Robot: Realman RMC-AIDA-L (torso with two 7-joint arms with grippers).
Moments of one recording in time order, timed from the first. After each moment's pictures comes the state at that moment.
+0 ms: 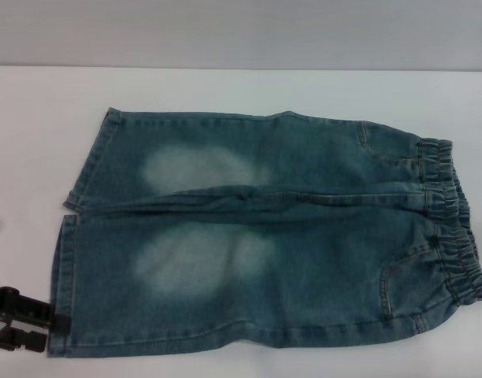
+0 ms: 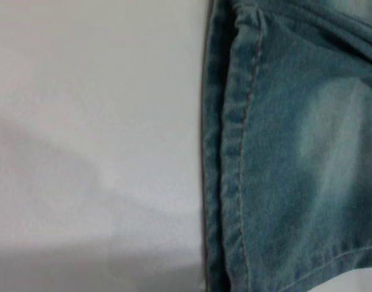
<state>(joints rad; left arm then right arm) -0.51 -1.74 1.02 0.43 2.16 1.67 -2.53 0.51 1.99 -0.19 -0.15 -0.73 -1.23 0.34</state>
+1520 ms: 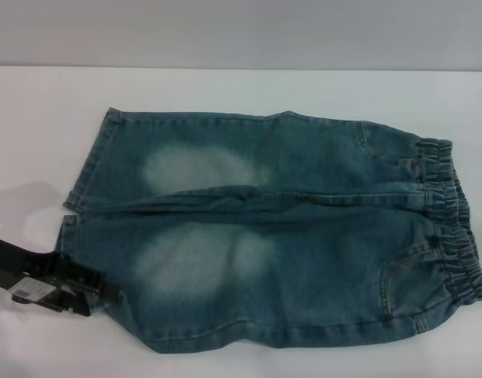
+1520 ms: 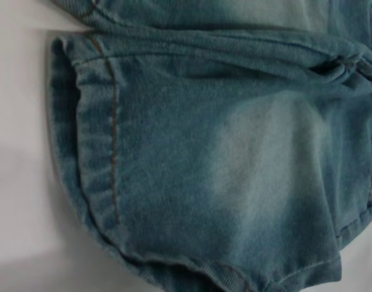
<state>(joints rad) -0.64 -1.79 1.02 0.44 2.18 1.68 -2.53 0.51 1.99 -0.19 -0.13 -0.73 -1.25 0.34</state>
